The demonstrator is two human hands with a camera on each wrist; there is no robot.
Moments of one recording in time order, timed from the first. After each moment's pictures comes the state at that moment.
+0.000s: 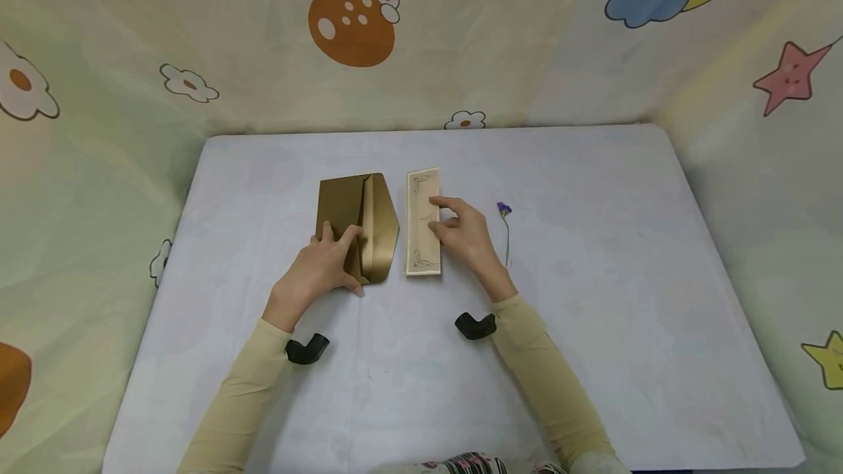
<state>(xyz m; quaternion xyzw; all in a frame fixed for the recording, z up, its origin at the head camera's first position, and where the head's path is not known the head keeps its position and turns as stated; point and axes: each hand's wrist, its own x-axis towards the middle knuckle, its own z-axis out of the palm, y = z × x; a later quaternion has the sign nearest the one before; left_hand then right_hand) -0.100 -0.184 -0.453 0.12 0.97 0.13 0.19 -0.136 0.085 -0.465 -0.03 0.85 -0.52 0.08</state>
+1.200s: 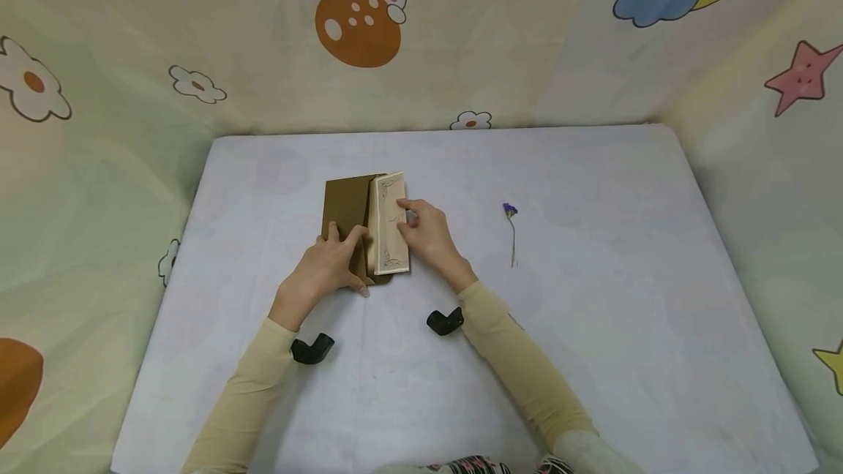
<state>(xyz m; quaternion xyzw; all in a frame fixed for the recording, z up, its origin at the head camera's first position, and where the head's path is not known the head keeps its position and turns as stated) -0.101 -0.185 -0.456 0.13 0.97 0.12 0.18 -0.153 0.020 -0.486 -0.10 0.87 -0.48 0.06</state>
